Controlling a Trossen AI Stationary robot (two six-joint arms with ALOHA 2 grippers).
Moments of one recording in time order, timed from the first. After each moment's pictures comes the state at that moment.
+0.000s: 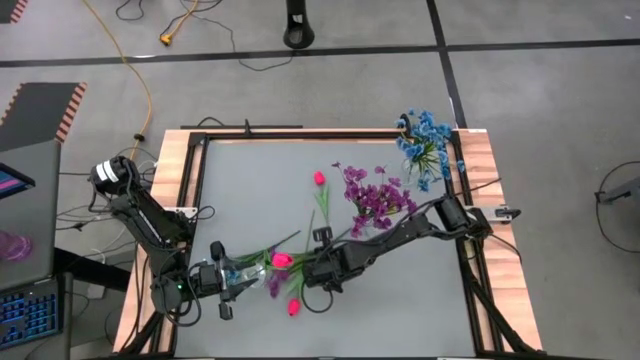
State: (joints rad) left arm -1.05 1.33 0.49 0.69 -1.32 -0.23; right arm 0.33 2.20 1.58 -0.57 0.47 -0.03
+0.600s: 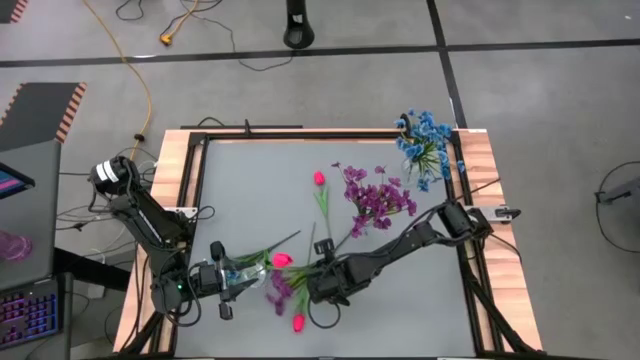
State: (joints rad) left arm -1.05 1.33 0.49 0.69 -1.32 -0.23; right arm 0.41 2.20 1.58 -0.57 0.47 -0.03
